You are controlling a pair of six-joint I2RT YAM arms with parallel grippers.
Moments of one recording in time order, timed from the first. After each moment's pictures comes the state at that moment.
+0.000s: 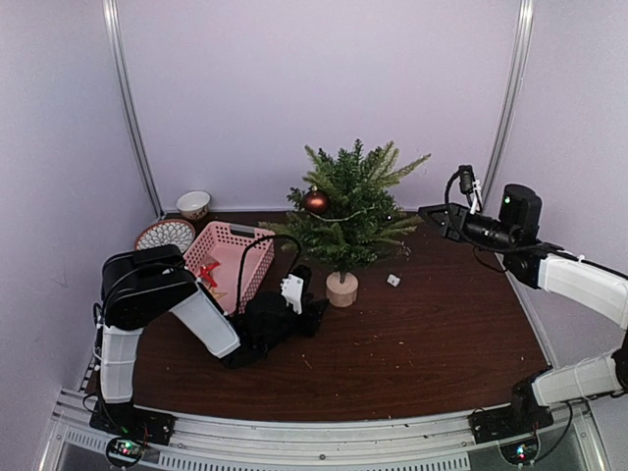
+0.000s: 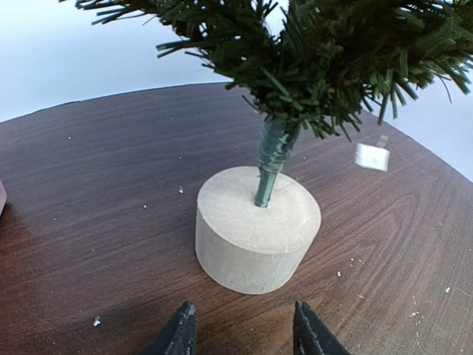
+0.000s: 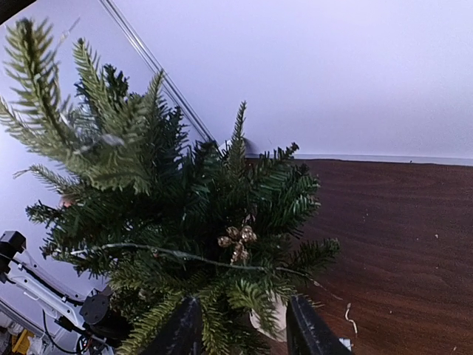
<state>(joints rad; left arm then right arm) -1.01 2.12 0.80 1.11 -0.31 -0.26 0.25 1.19 0.78 0.30 -0.61 0.48</state>
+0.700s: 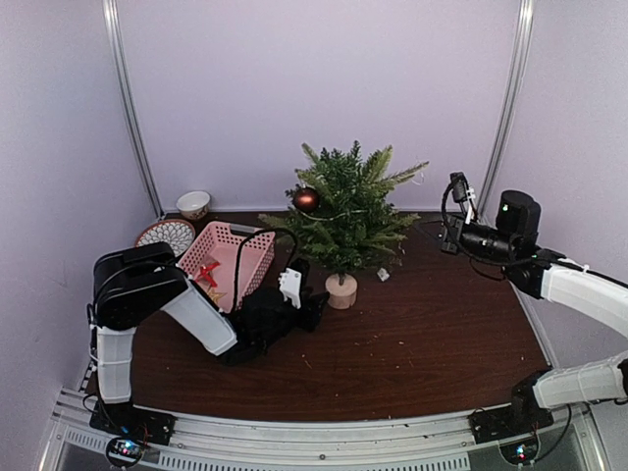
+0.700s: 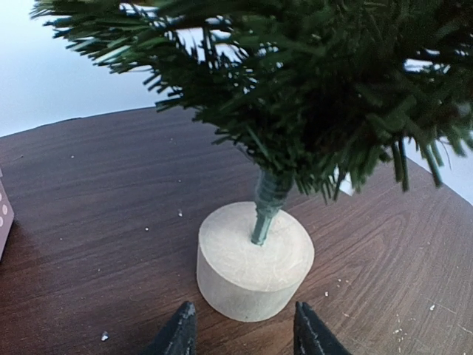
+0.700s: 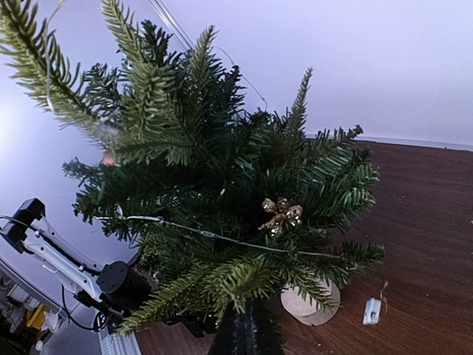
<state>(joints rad) -1.01 2.07 0.79 1.10 -0.32 -0.26 0.34 1.13 0.74 0.26 -0.63 0.48</state>
